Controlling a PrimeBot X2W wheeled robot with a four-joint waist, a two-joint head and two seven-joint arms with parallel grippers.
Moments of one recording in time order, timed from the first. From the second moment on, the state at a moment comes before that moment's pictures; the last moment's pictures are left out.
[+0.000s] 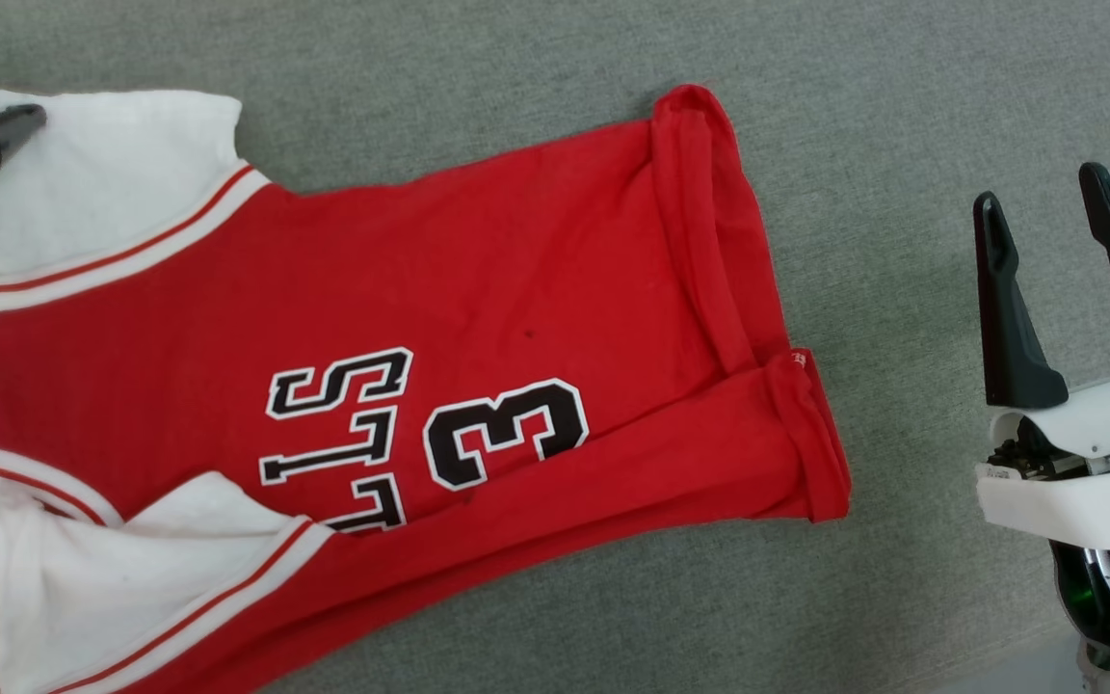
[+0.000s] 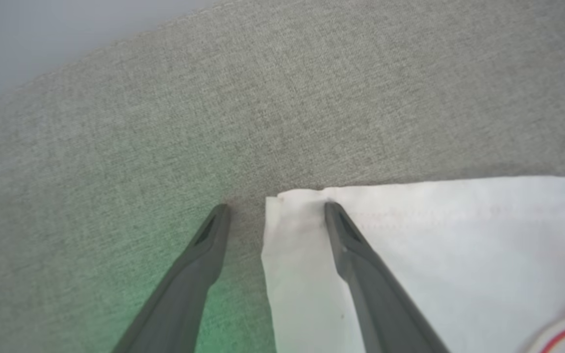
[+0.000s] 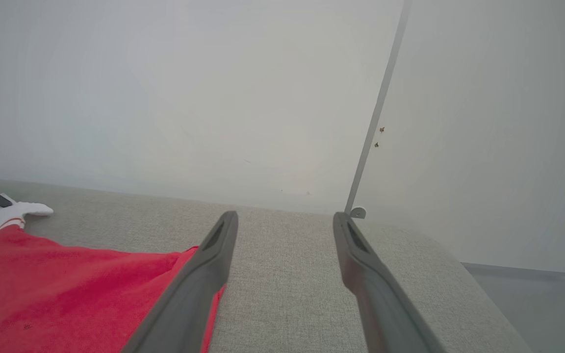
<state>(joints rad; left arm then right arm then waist) -1.39 0.86 -1.11 0.73 -1.19 0.01 0.64 -0.29 -0.21 0.08 -0.23 0.25 0.13 -0.16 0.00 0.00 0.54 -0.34</state>
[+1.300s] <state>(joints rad) -1.47 0.74 -1.09 0.83 -1.26 -0.04 0.73 -0.98 -0.08 0.22 0.36 0.35 0.13 0.91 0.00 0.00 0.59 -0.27</state>
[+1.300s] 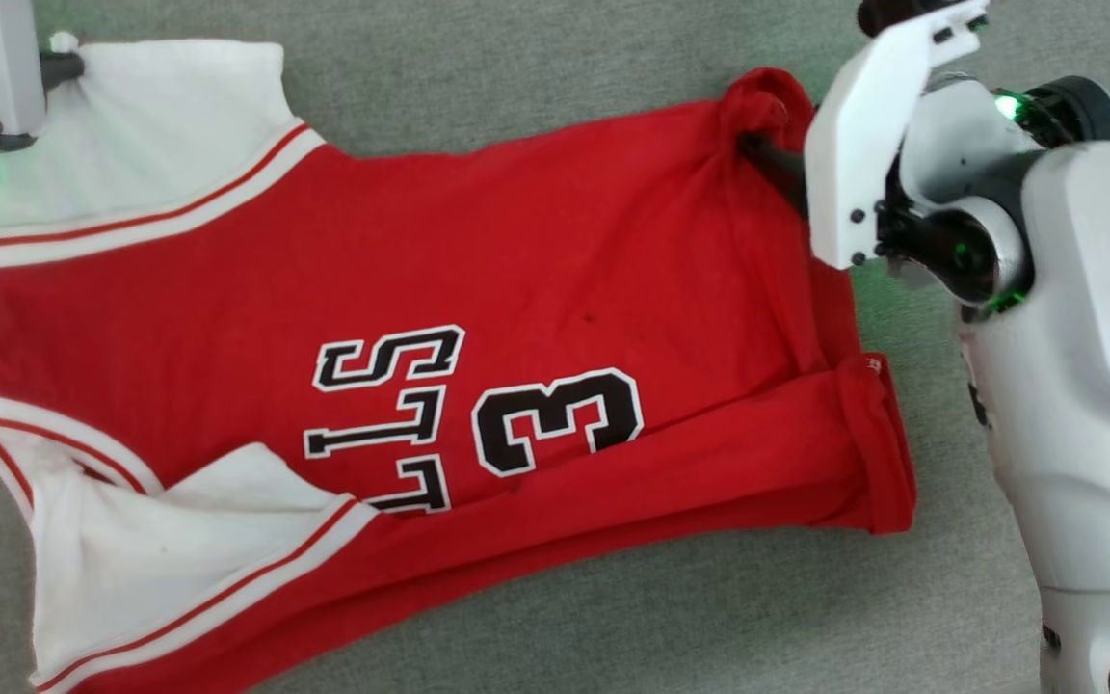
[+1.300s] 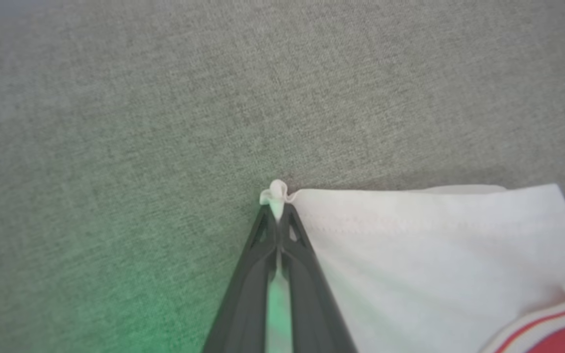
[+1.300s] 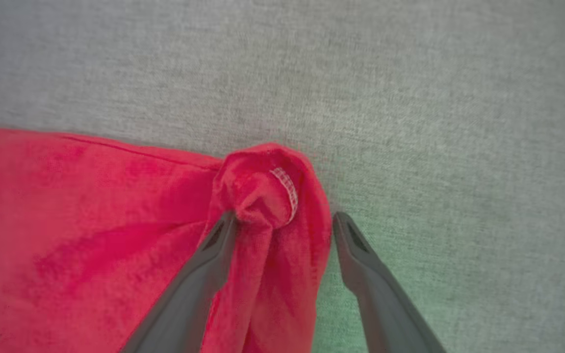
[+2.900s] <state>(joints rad) -1.18 0.80 -1.06 0.40 -1.43 0.00 0.65 -0.69 -0.39 0.36 0.29 0.60 0.13 0.71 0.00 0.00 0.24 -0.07</state>
